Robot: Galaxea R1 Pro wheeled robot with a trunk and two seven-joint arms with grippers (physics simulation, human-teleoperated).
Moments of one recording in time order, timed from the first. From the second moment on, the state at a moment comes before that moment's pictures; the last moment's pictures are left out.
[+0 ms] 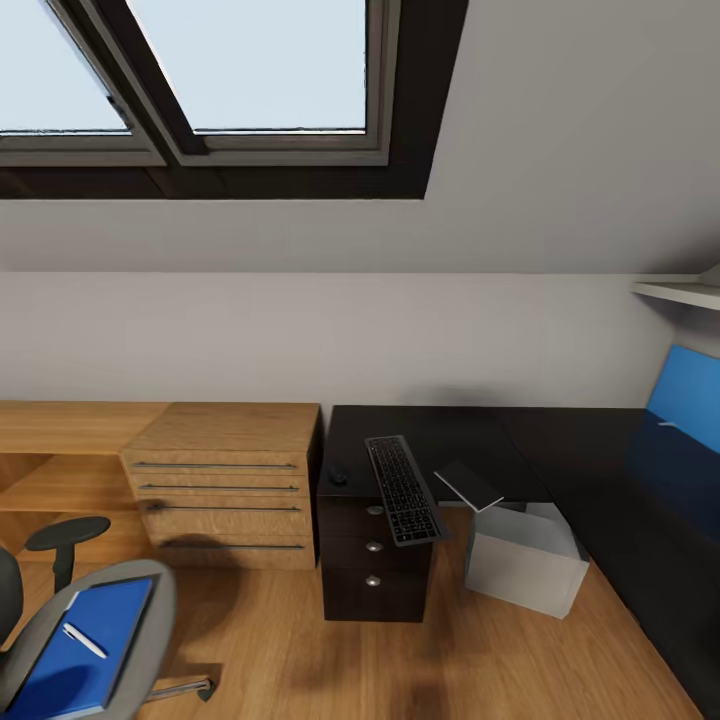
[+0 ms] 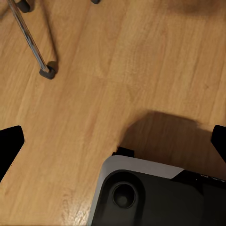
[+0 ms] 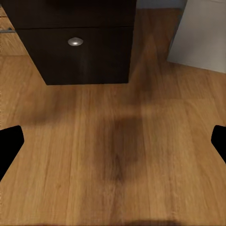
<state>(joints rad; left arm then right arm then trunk) 0.02 0.03 -0.38 -0.28 0.54 -0.36 0.23 -0.26 0.13 0.17 -0.12 -0.10 -0.57 -0.18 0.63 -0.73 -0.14</state>
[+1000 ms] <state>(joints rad) 0.02 0.00 -0.38 -0.28 0.55 -0.41 0.24 -0.26 0.13 0.17 -0.12 -0.10 -0.57 -0.18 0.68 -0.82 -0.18</state>
